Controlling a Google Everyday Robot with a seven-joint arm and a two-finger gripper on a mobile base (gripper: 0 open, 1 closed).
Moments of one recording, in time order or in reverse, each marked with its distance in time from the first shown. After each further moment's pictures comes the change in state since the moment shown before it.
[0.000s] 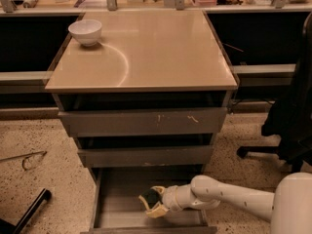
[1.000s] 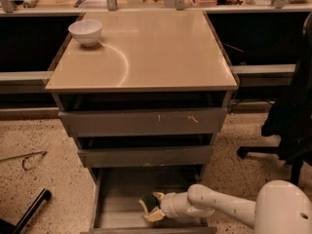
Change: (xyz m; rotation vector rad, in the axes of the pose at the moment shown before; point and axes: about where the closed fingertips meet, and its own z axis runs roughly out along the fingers) arm 0.057 -0.018 0.047 0.021 -0.028 0.089
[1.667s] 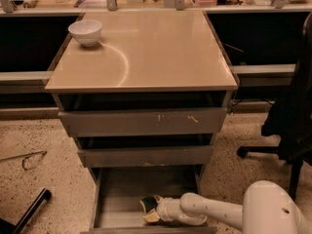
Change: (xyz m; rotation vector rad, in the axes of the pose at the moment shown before) arm 0.042 -0.030 0.041 0.163 0.049 0.081
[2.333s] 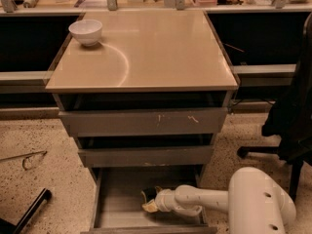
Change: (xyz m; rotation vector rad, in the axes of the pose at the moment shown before) arm -0.013 -0.043 0.010 0.117 0.073 0.001
